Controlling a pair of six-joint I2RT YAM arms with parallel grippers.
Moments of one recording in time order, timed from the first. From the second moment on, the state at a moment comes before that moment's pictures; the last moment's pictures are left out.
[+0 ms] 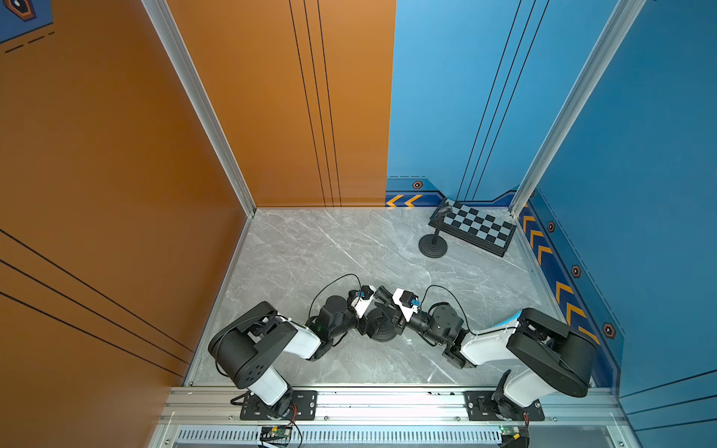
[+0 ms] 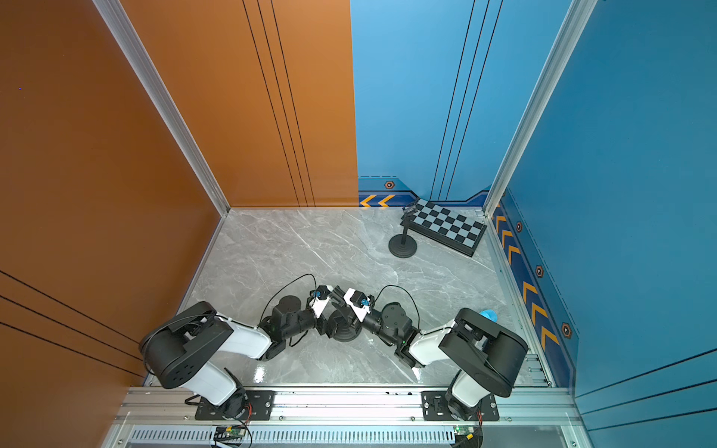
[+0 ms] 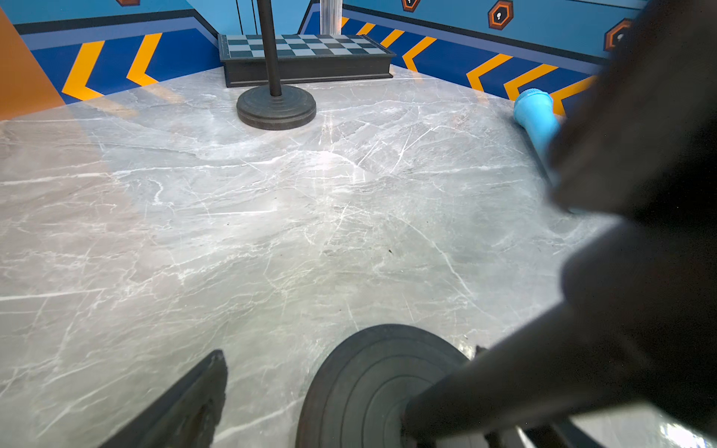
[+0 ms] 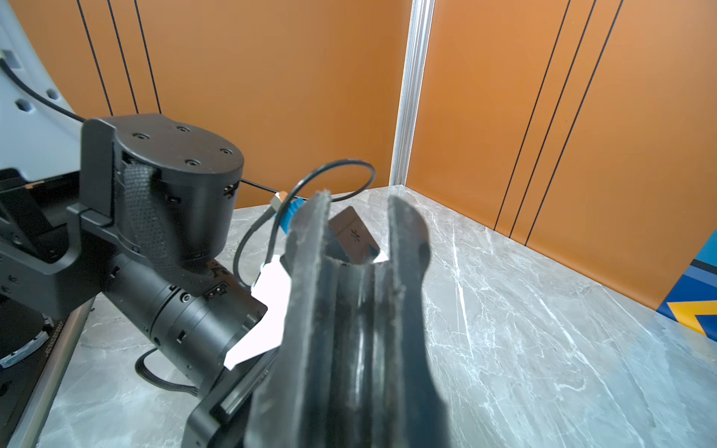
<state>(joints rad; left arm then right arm) -0.68 1.58 0.29 0.97 0.25 0.00 0.90 1.57 0.35 1.24 -0.14 -0.07</state>
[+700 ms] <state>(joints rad) -0.69 1.39 0.16 0.96 0.15 0.02 0.90 1.72 0.37 1.43 -0.18 -0.03</state>
